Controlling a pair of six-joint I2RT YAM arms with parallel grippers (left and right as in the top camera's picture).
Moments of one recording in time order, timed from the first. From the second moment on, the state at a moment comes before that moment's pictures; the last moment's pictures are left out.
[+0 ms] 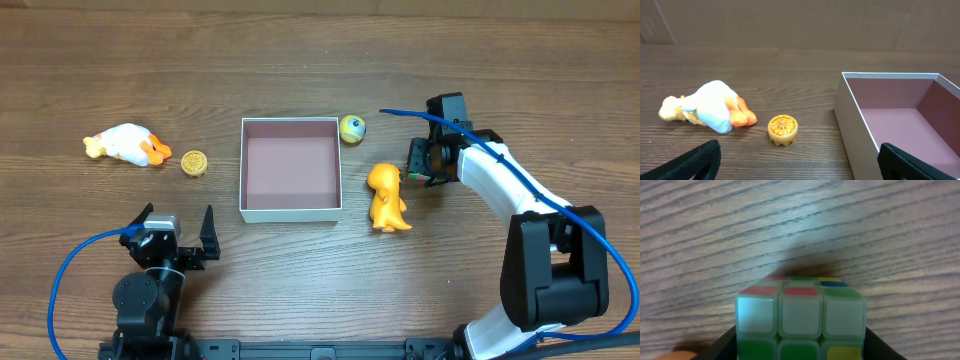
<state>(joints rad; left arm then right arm) 0.02 0.01 0.09 -0.28 0.05 -0.05 0.15 1.79 1.10 -0.56 0.10 0.30</state>
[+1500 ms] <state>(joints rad) 0.02 0.01 0.09 -0.28 0.05 -0.05 0.63 1.79 1.70 -1.00 0.12 0.35</state>
